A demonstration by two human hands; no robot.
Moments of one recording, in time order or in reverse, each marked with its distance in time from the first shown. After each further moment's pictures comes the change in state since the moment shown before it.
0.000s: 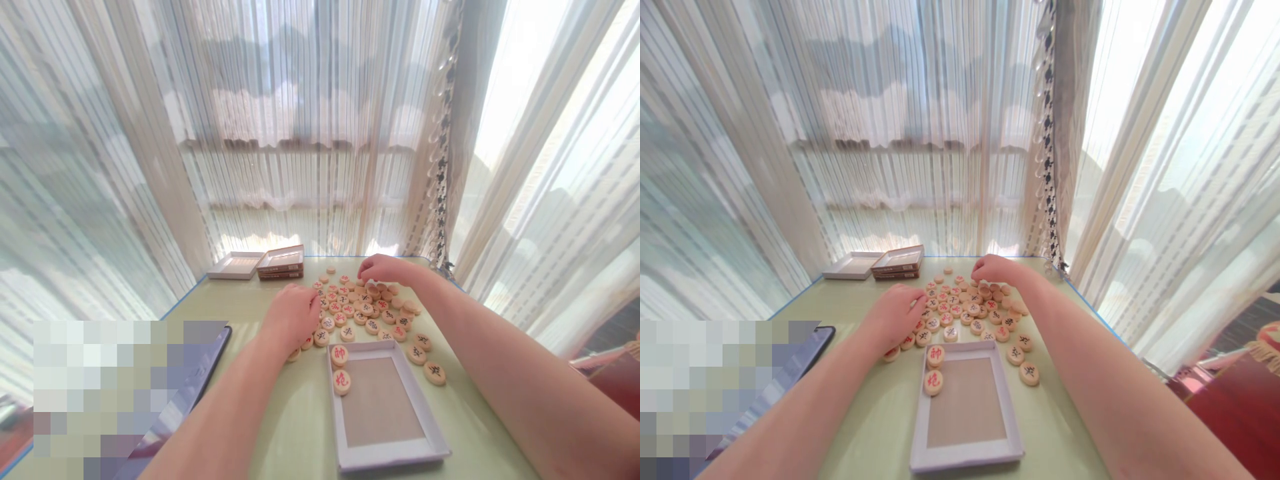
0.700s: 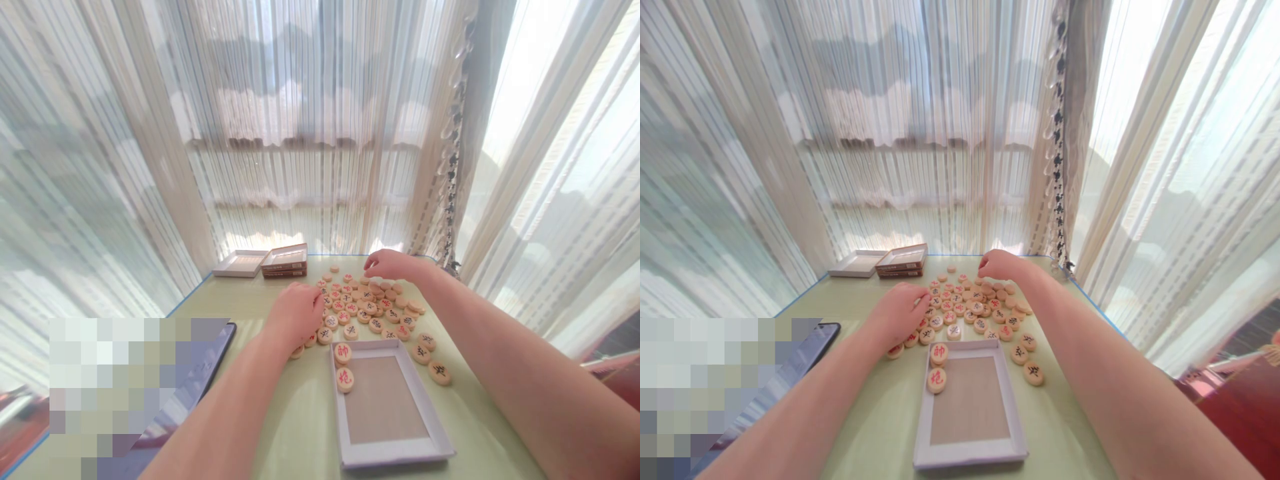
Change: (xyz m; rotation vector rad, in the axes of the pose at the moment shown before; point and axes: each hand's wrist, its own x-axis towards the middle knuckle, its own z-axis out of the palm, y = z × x) left_hand 0.000 0.002 -0.005 0.006 -0.023 -0.009; right_hand -0.006 -0.010 -0.008 -0.135 0.031 0.030
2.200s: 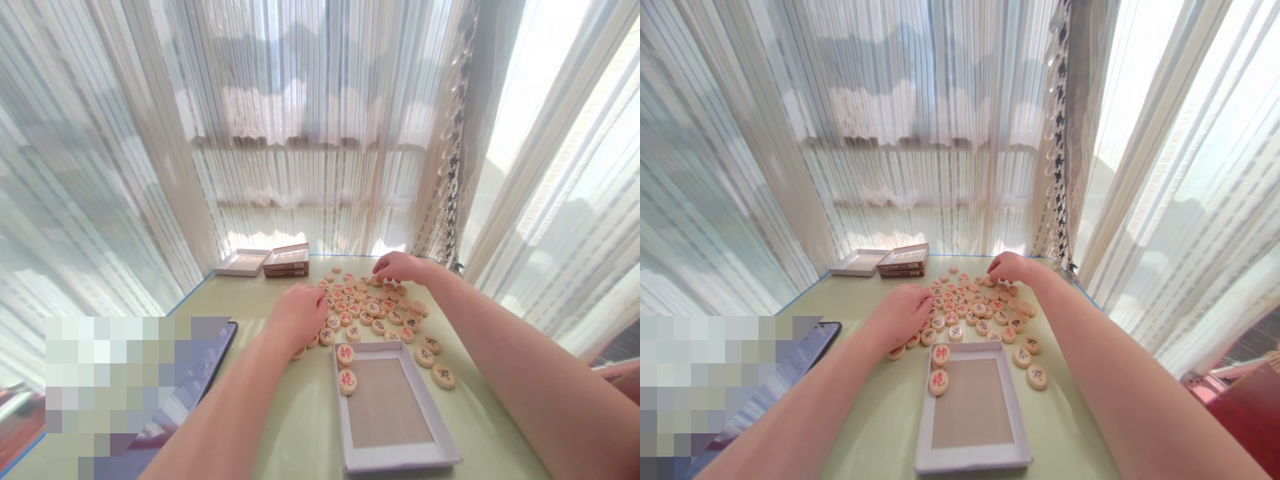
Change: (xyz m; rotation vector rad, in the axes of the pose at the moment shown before) left_hand 0.000 0.001 -0.002 0.038 -0.044 0.019; right_hand 0.012 0.027 0.004 0.111 0.052 0.016
